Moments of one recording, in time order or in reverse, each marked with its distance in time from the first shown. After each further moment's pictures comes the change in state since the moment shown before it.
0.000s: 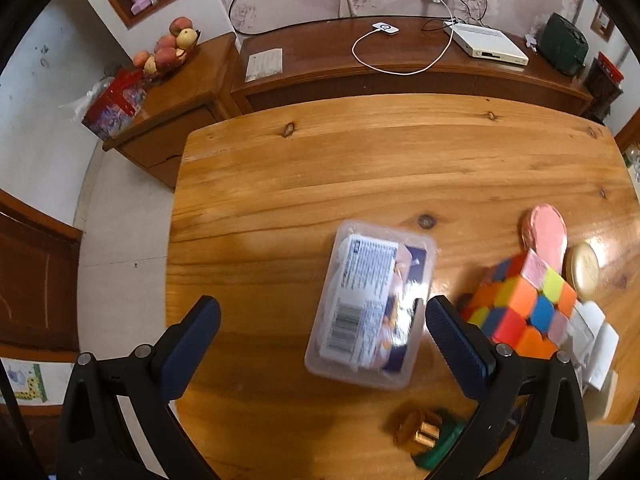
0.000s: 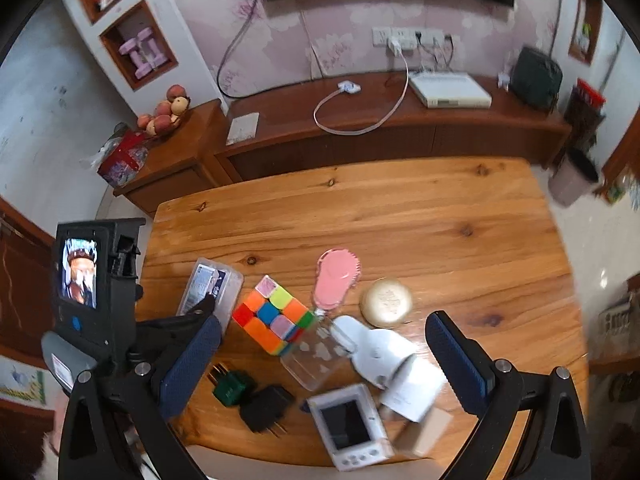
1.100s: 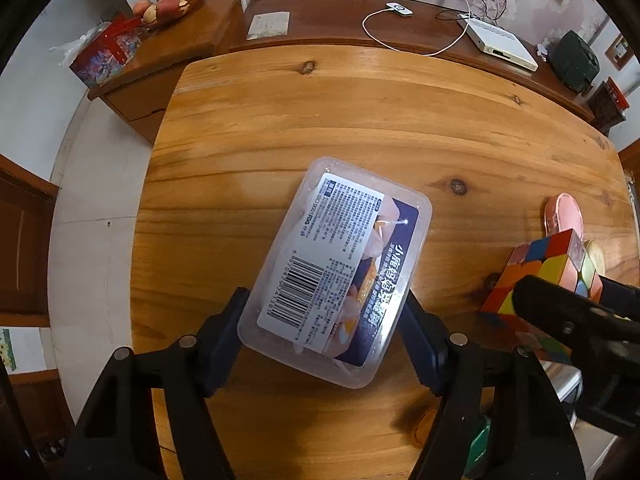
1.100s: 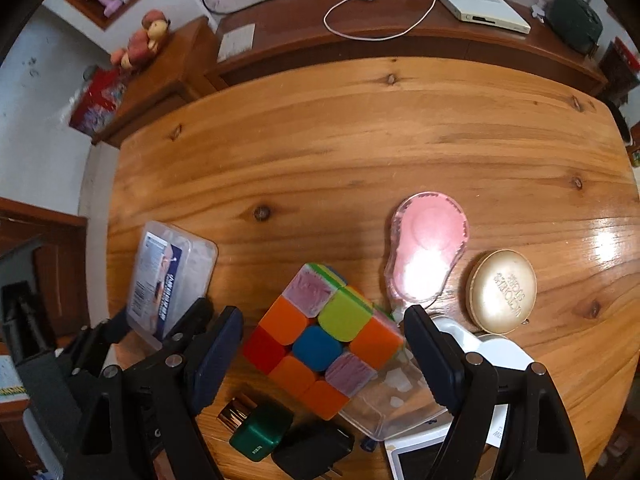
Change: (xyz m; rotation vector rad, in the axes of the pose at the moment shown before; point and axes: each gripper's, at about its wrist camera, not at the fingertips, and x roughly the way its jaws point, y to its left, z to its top) left arm 0.028 0.025 -0.016 -0.101 0.097 -0.088; right arm 0.126 0.048 0.012 0.003 0.322 -0.004
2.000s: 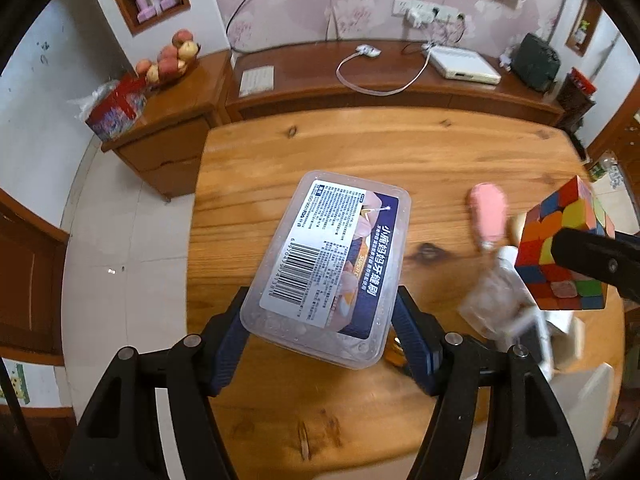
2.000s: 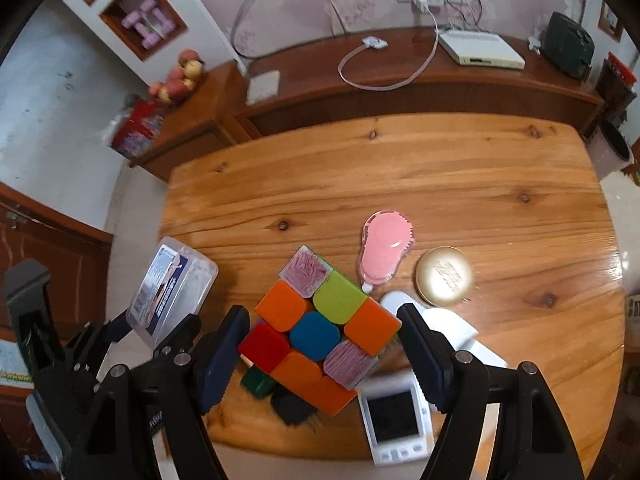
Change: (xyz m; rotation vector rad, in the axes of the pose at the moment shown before) left arm -0.103 -0.016 -0.042 0.107 -0.180 -0.006; right arm -0.093 -0.029 -0.052 -0.039 -0.187 0.097
